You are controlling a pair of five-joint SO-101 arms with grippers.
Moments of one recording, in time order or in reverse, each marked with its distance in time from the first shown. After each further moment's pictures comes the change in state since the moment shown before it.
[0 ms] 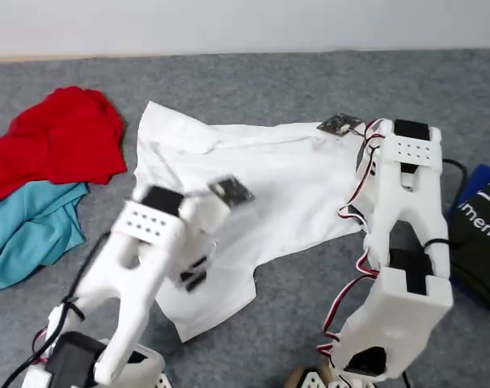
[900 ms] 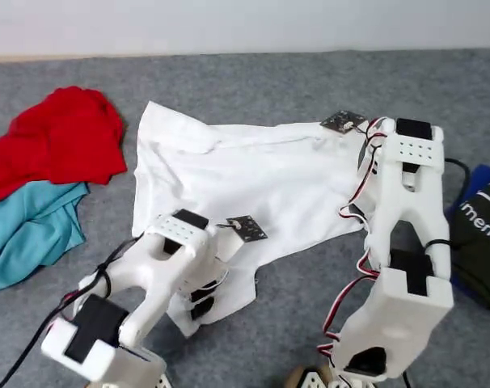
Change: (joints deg) left arm 2.6 18.6 4.7 -15.3 -2.3; right arm 0.0 -0.3 -0.9 0.4 -2.0
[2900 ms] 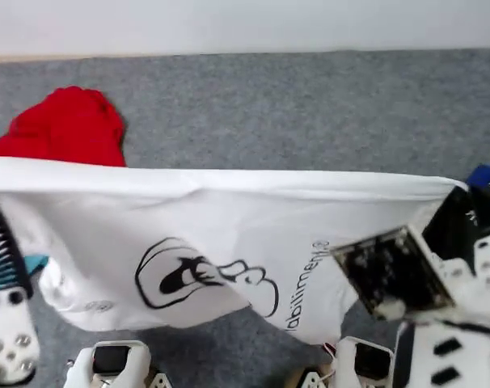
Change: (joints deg) left arm -28.3 -46.2 -96.3 24.1 -1.2; right arm 7.1 -71.1 -16.4 8.0 3.7
